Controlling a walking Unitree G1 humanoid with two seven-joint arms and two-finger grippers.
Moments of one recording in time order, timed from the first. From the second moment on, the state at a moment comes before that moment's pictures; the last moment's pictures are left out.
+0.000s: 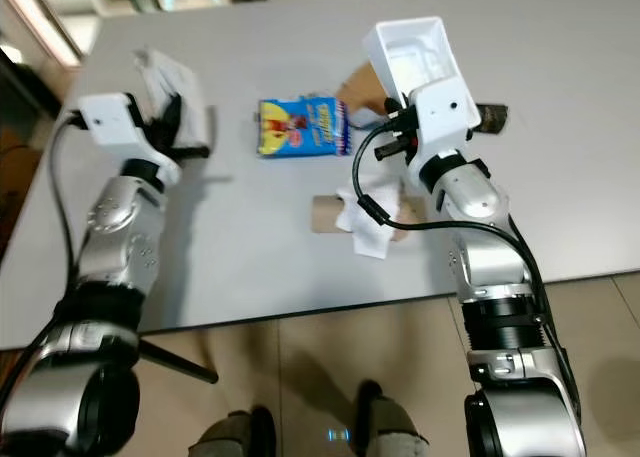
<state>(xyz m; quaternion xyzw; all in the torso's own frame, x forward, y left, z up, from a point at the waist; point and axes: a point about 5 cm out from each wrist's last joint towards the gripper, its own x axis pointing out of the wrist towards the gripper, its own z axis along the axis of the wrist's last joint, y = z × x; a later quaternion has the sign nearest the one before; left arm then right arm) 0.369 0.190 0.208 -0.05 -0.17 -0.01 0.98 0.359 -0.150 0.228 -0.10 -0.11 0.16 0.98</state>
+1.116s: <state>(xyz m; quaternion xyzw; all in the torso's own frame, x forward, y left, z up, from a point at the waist) 0.301 0.164 0.198 0.05 -0.13 0.05 0.99 0.363 -0.133 0.220 -0.07 -0.13 0.17 0.97</state>
